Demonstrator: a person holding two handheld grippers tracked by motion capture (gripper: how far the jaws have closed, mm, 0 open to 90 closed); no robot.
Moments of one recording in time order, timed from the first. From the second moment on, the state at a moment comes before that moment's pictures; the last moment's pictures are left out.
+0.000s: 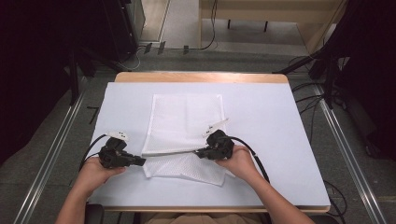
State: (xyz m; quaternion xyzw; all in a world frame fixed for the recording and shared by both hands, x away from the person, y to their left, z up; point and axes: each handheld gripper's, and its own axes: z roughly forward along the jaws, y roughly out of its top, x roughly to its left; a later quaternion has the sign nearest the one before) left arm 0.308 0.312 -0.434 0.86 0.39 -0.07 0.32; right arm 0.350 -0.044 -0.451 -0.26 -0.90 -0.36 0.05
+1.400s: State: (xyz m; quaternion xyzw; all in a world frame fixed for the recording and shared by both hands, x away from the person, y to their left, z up) left arm 0.308 0.314 -0.436 0.86 0.39 -0.08 0.32; right arm 0.345 -0.104 -0.446 -0.28 -0.89 -0.36 0.05
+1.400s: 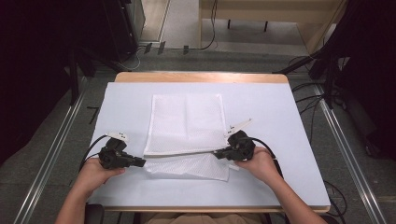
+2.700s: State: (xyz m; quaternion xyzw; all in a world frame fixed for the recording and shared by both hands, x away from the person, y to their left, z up) left arm 0.308 0.306 -0.439 0.86 0.38 -0.11 0.32; right arm 0.336 -0.113 -0.452 -0.29 -0.89 -0.34 0.07
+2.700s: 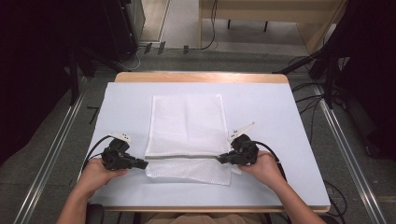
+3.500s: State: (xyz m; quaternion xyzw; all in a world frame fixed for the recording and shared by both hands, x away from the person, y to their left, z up) left arm 0.316 0.301 -0.434 0.84 0.41 -0.10 0.34; right arm 0.337 -0.108 -0.456 -0.29 -0.89 -0.33 0.07
